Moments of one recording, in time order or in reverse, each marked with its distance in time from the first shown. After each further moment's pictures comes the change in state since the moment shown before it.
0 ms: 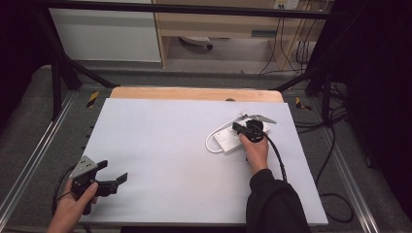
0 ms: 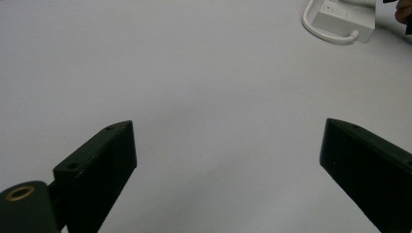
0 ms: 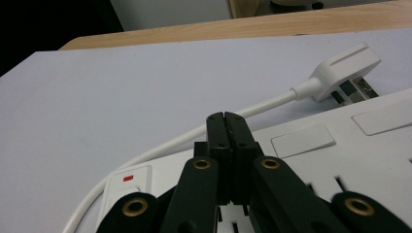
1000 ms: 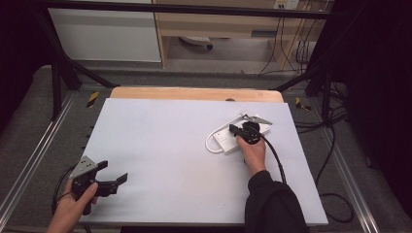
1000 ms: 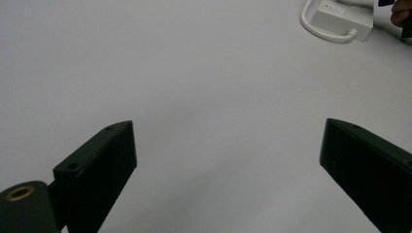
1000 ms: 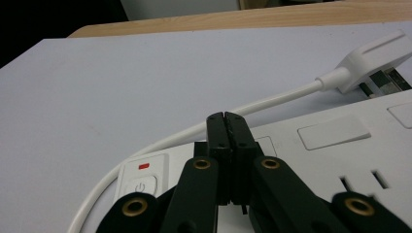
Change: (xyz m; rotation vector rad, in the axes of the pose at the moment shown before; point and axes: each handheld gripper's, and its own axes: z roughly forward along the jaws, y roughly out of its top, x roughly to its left) left arm 0.000 0.000 0.000 0.004 -0.008 -0.002; right arm 0.008 -0.006 0.004 0.017 0.022 -0.034
